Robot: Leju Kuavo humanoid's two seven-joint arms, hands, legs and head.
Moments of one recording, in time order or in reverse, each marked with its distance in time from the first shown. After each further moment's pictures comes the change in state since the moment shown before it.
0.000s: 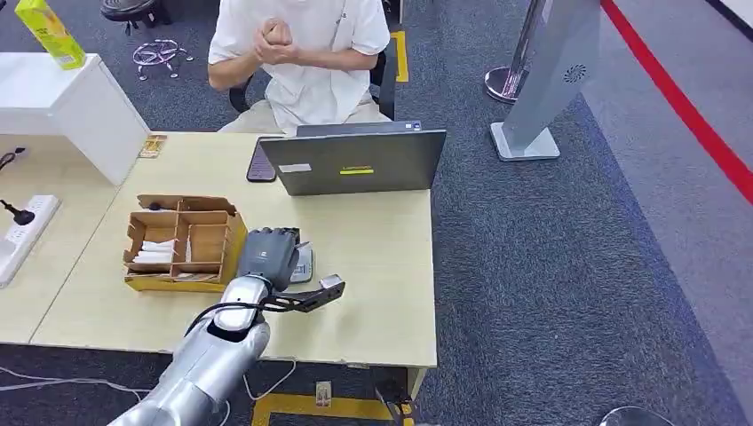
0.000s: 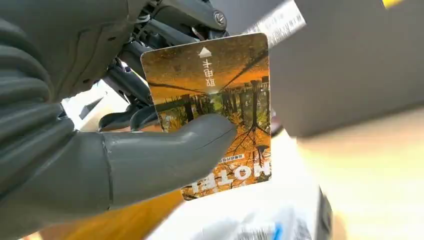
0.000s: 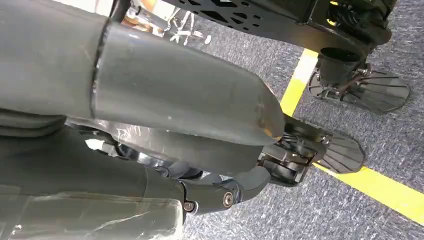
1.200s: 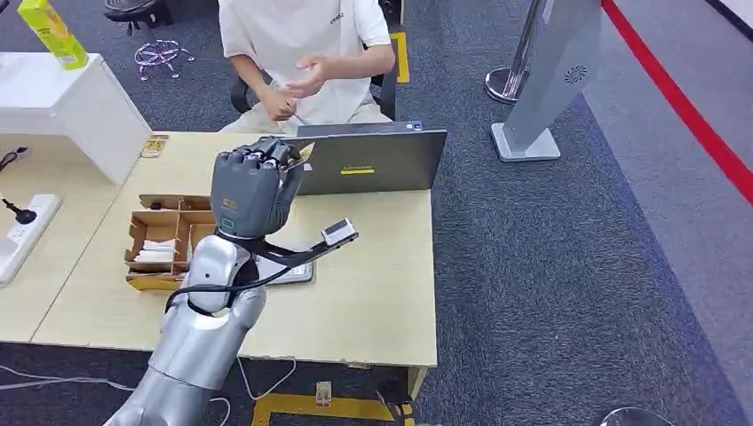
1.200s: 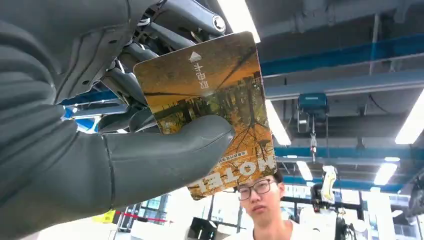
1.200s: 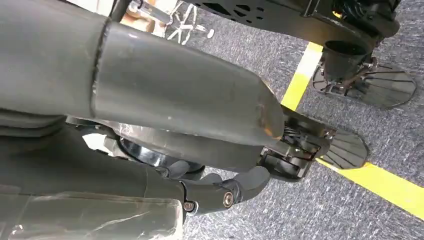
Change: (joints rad) left arm 0.007 -0.039 0.053 -0.527 0.027 0.275 -0.221; right arm 0.000 0.000 0.001 0.009 0.022 0.006 0.013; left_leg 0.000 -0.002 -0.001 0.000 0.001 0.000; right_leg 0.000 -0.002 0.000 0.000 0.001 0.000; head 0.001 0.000
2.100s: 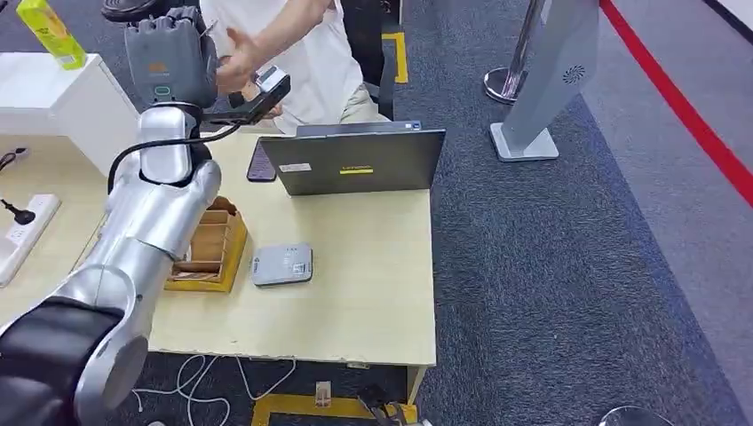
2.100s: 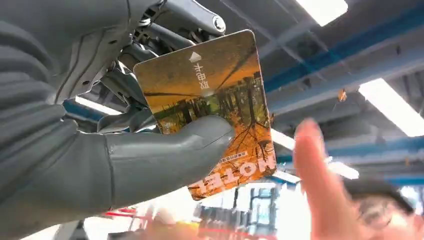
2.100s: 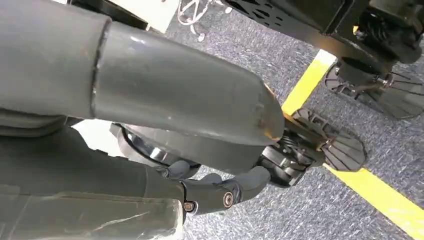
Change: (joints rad) left arm -0.576 0.077 0.061 0.625 -0.123 -0.001 0.380; right arm -0.016 0.005 0.070 -0.043 0.089 0.070 0.061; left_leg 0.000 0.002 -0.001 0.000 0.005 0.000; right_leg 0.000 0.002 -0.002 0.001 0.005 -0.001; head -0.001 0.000
